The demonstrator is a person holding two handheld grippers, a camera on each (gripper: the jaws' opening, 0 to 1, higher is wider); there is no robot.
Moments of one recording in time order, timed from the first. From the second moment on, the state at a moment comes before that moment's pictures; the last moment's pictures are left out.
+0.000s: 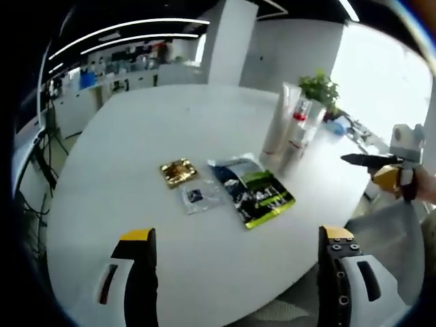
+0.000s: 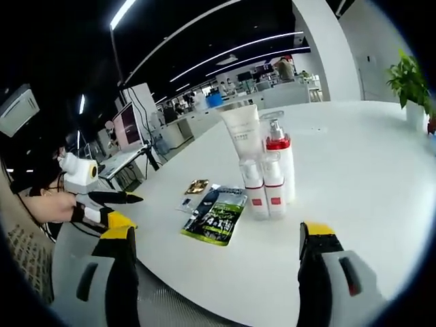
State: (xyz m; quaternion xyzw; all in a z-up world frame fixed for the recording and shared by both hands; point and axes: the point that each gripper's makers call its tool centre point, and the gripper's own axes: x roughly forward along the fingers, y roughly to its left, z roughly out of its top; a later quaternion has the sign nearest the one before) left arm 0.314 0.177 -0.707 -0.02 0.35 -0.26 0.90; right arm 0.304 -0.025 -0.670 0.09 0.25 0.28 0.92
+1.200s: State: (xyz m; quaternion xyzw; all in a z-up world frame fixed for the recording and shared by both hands) left arm 0.396 0.176 -0.772 0.02 0.44 -0.14 0.89; right arm 0.302 -0.025 -0.676 0.06 0.26 0.28 0.92
